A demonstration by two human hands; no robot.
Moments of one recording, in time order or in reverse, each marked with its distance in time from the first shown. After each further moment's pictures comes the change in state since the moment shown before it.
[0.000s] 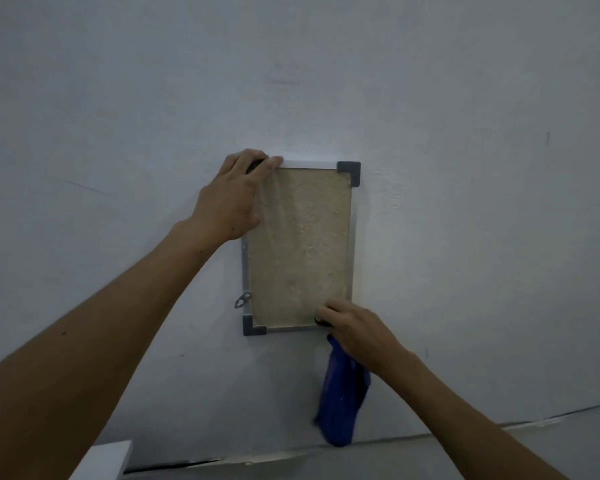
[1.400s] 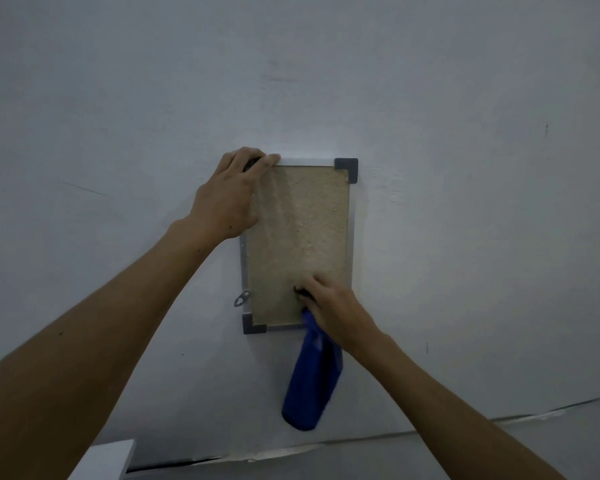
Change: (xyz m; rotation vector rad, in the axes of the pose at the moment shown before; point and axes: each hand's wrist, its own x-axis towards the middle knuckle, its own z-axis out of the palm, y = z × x) left_hand 0.001 -0.002 0.002 -0.002 0.009 0.006; right_hand 0.044 -0.029 -0.009 0.208 0.240 0.060
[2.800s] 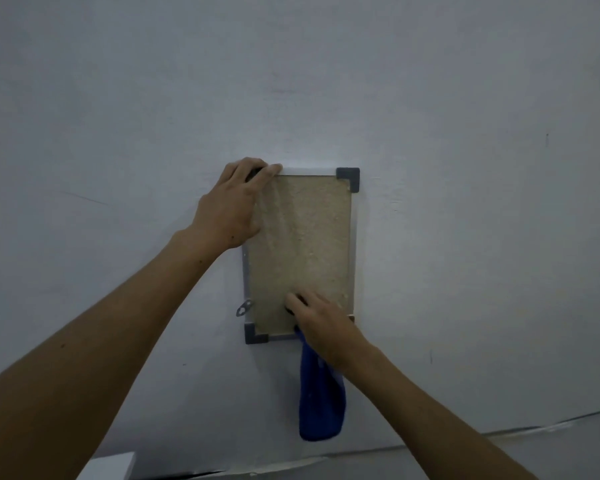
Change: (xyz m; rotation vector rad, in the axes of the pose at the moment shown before) left_hand -0.001 0.000 -0.002 0.017 -0.010 -0.009; right_hand 0.001 -0.011 0.017 -0.203 -0.163 -0.044
